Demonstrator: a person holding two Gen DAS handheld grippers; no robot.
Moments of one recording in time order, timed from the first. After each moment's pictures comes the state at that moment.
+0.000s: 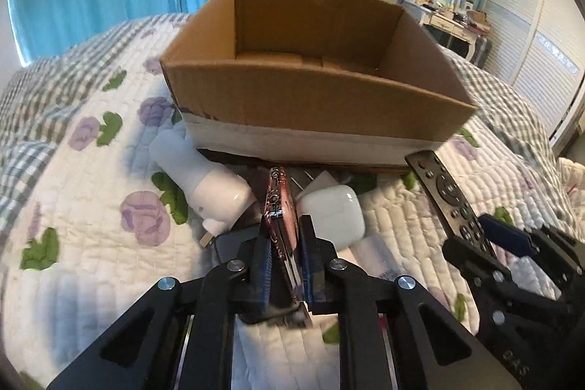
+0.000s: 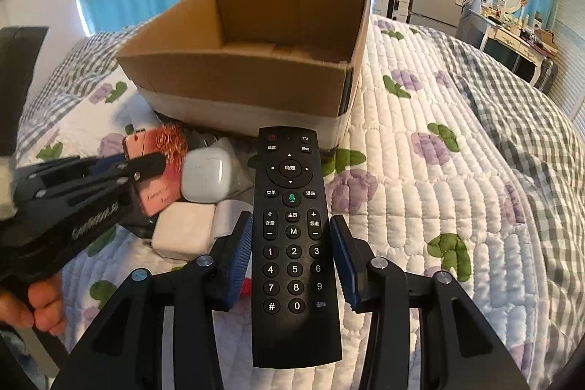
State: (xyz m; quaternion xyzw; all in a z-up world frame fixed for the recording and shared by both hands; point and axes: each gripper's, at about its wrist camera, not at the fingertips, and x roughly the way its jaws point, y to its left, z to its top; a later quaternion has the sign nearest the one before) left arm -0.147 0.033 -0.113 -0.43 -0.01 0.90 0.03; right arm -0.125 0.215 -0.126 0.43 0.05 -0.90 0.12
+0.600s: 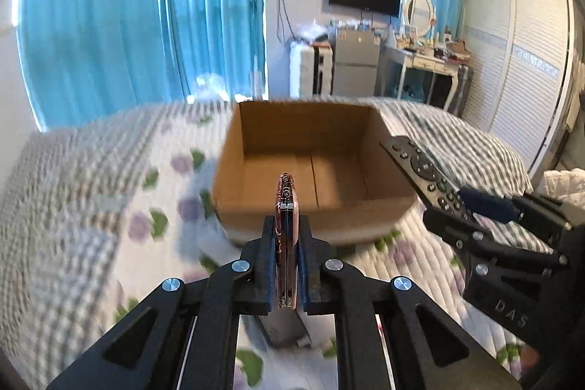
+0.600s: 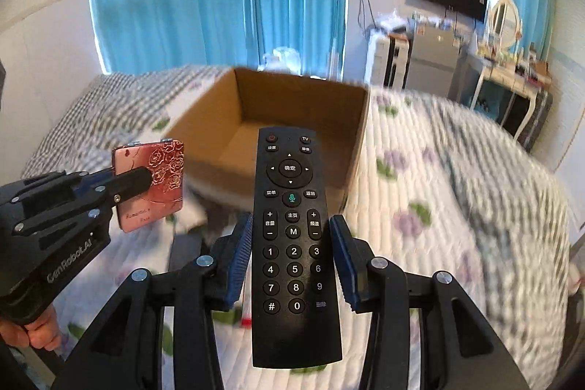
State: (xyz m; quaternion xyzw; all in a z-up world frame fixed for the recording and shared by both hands) left arm -0.128 0.025 -0.012 -0.32 0.02 0.95 0.04; right arm -0.121 0.202 -0.027 0.34 0.06 -0.93 0.13
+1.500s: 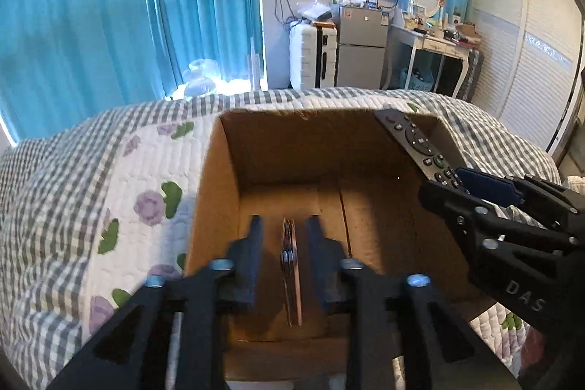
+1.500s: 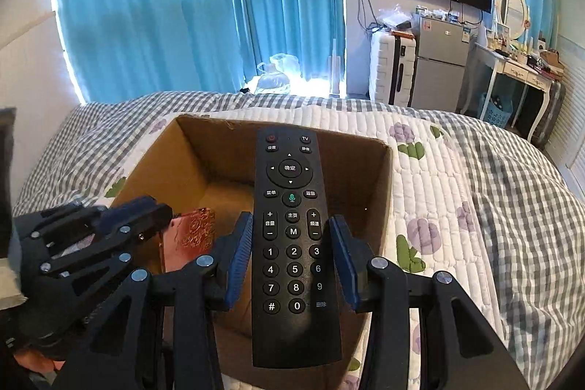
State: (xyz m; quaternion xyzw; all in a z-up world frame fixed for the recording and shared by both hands) left arm -0.265 0.024 -0.051 -0.36 0.03 0.93 0.04; right arm -0.279 0.198 -0.049 0.35 0.01 -0.93 0.14
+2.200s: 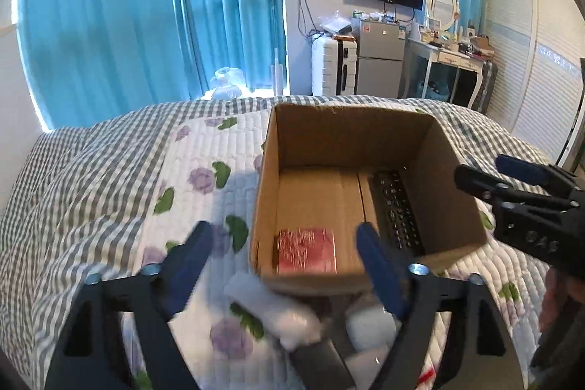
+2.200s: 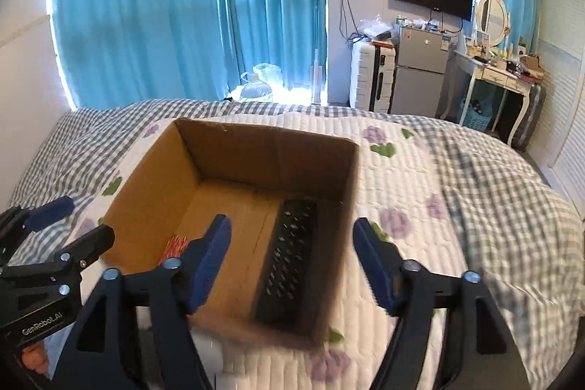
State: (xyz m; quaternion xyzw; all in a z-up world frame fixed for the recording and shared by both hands) left arm -0.180 0.001 -0.032 -0.34 0.02 0.94 0.00; right arm -0.231 0.207 -0.034 0.33 0.02 -0.94 0.10
